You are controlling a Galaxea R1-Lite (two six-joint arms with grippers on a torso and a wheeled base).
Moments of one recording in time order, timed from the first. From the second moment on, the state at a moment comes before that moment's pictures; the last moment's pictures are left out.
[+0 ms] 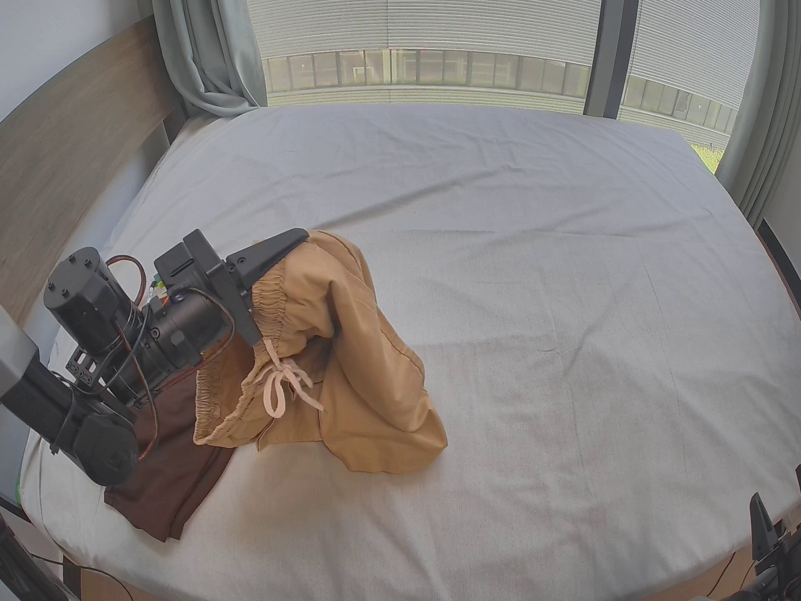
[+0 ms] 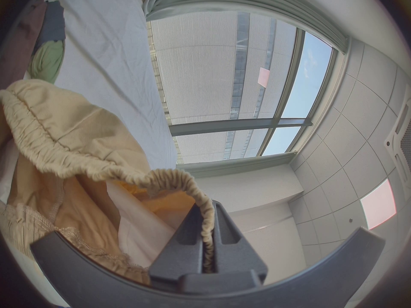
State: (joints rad) left arm -0.35 1.83 -0.58 -1.54 -0.52 -1.43; right arm -0.01 0.02 -0.02 0.00 -0.02 -0.01
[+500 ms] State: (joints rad) left arm -0.51 1.85 -0.70 -1.54 -0.51 -1.58; right arm -0.01 0.02 -0.02 0.00 -0.02 -0.01
